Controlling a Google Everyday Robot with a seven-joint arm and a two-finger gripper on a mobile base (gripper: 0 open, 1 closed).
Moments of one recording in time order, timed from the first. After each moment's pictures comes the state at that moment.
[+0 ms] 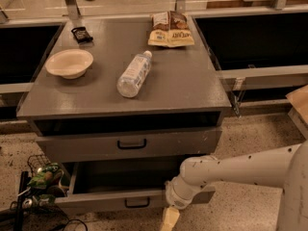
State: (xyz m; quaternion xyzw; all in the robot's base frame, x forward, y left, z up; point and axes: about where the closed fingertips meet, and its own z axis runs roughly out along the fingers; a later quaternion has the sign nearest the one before) arm 0.404 -0.041 0.416 -0.61 0.76 0.20 0.09
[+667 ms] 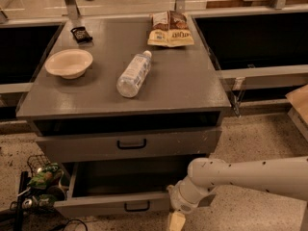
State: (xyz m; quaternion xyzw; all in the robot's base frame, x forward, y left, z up) arm 0.380 -0.050 0.430 -0.62 0.74 0.24 0.09
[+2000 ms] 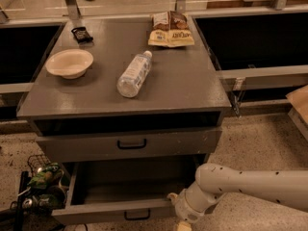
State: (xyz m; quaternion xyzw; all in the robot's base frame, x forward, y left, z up) arm 0.345 -0.057 0.433 -0.63 0.72 0.29 0.09
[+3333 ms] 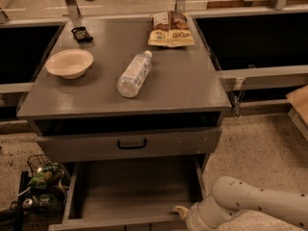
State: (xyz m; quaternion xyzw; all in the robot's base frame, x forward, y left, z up) arm 0.301 -0.082 0.433 -0.62 0.70 0.32 0.11
